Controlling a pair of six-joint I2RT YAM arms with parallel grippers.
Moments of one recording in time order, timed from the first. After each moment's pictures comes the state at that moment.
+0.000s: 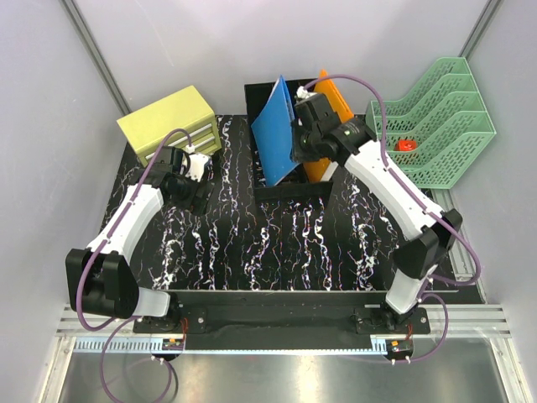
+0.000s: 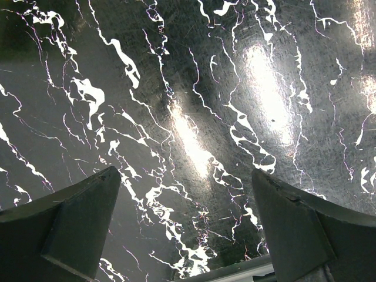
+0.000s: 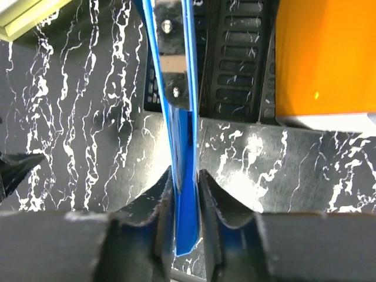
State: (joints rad) left arm -0.13 1.37 1.10 -0.79 0.11 0.28; right arm 0.65 1.74 1.92 -0.95 0.14 0.46
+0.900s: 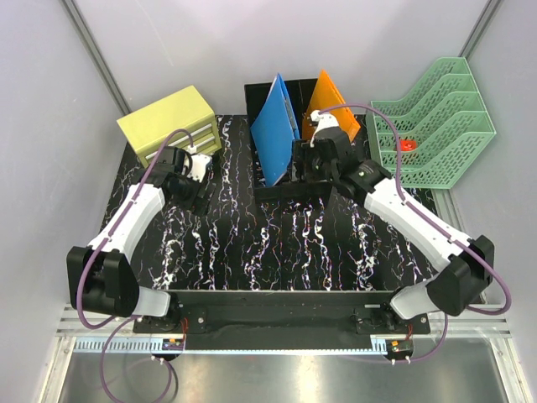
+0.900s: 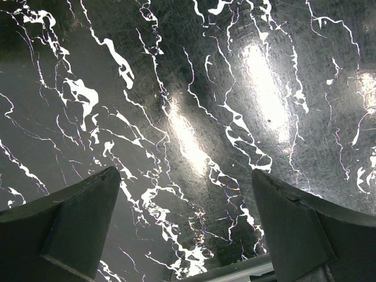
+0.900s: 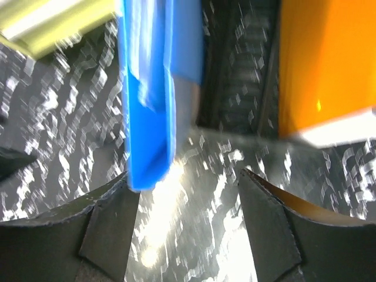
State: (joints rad) left arm -0.15 1.38 1.10 -0.79 0.12 0.27; right arm 0.65 1.46 1.39 -0.51 0.15 0.40
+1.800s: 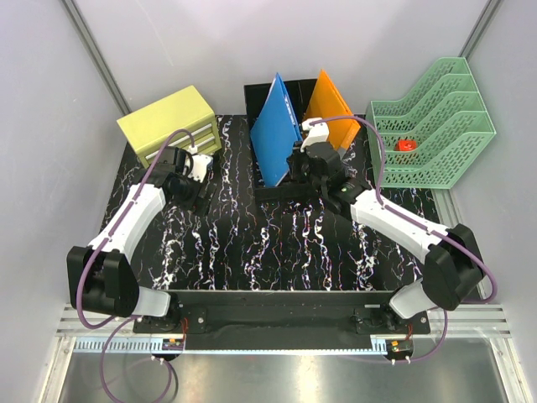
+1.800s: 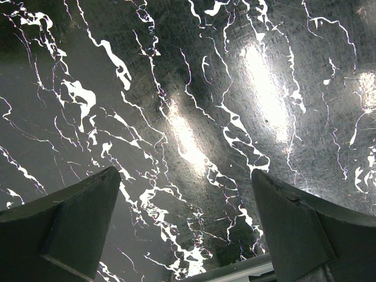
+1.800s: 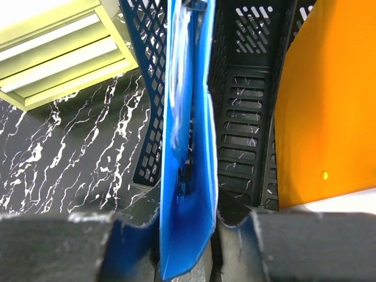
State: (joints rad) left arm -0.16 1.38 1.10 -0.79 0.12 0.26; right arm 0.69 1.49 1.14 0.06 0.28 0.29
